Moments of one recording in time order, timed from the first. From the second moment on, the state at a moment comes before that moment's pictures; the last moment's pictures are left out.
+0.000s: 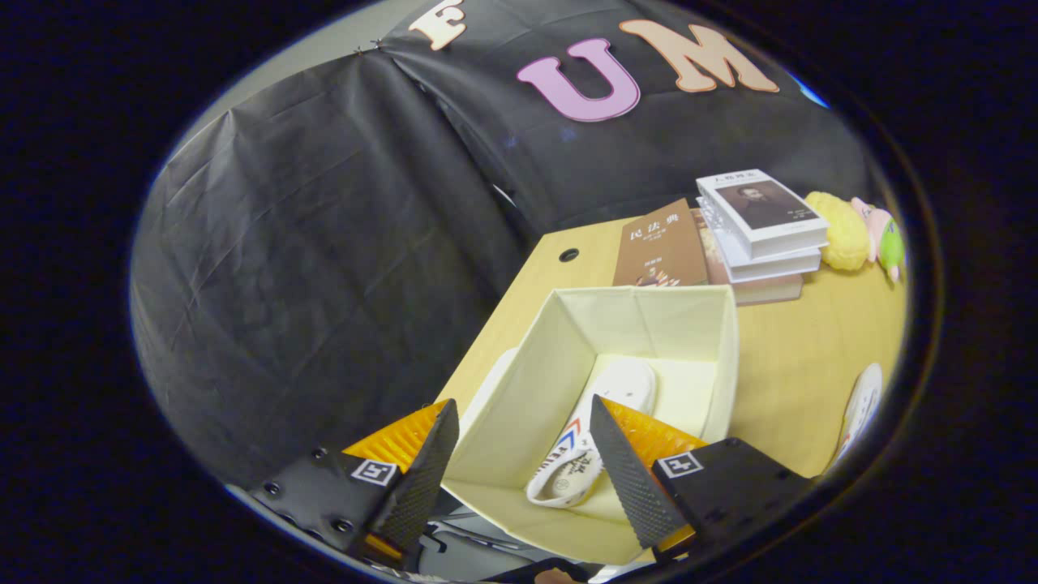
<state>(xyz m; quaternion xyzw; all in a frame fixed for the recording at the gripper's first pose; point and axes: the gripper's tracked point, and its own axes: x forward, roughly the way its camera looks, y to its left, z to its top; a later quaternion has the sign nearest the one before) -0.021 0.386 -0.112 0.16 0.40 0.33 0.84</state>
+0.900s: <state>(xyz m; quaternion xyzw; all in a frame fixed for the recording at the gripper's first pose) 0.015 0.108 -0.113 0.06 0.34 0.21 0.92</state>
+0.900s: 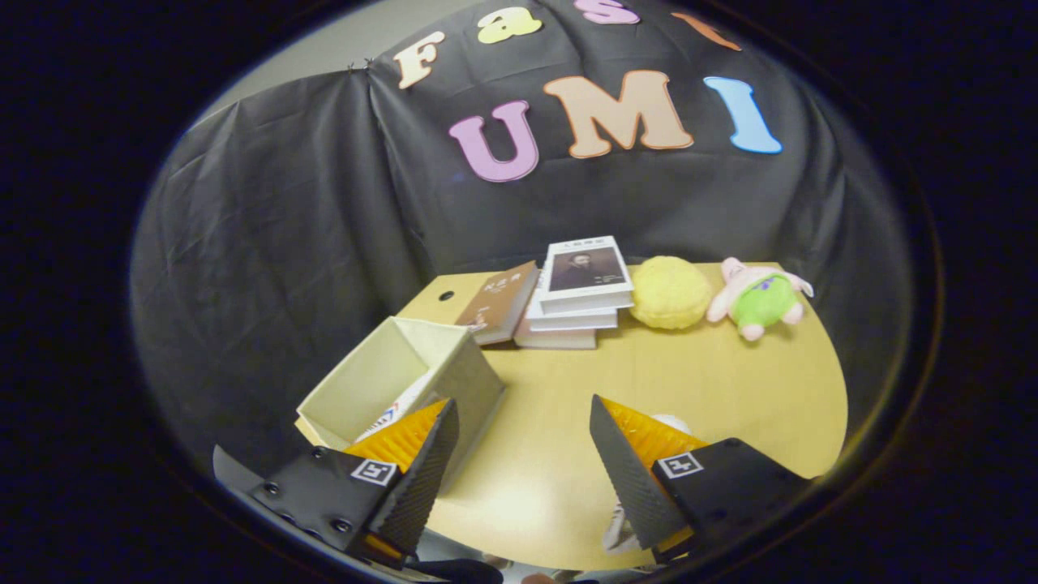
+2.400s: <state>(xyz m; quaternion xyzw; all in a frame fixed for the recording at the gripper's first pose) -0.019 -0.021 -0.315 0.03 0.55 0.12 0.83</state>
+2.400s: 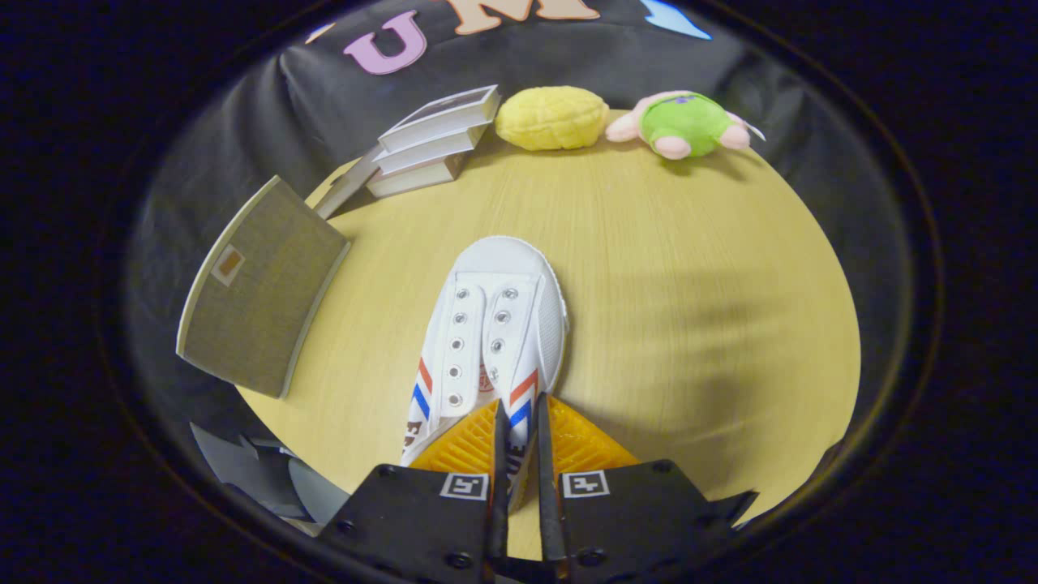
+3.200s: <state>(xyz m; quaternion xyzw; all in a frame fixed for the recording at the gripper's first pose) -0.022 0.045 -0.206 0.13 0.52 0.05 0.84</state>
